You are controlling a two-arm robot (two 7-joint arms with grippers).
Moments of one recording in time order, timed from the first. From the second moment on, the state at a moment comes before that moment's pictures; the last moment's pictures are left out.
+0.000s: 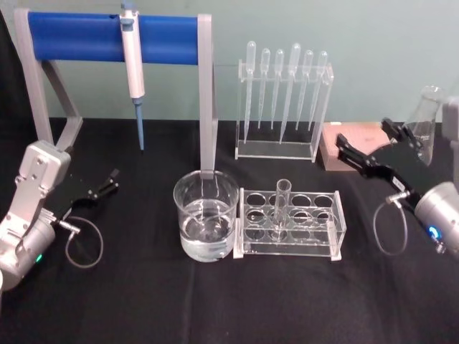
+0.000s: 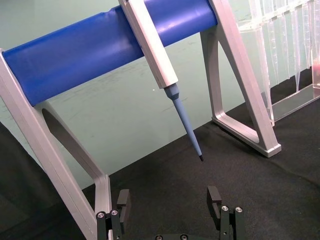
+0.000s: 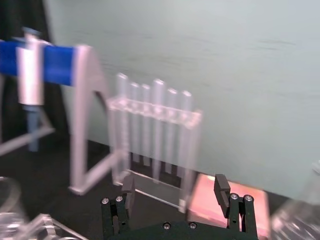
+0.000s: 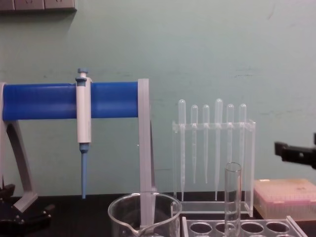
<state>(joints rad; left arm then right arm) -0.20 0.60 0.45 -1.41 -0.25 -0.12 0.03 0.16 0.56 -0.32 -1.67 0.46 0.05 0.07</state>
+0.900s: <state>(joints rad) -0.20 0.60 0.45 -1.41 -0.25 -0.12 0.03 0.14 0.49 -0.33 -1.58 0.35 0.06 -0.03</state>
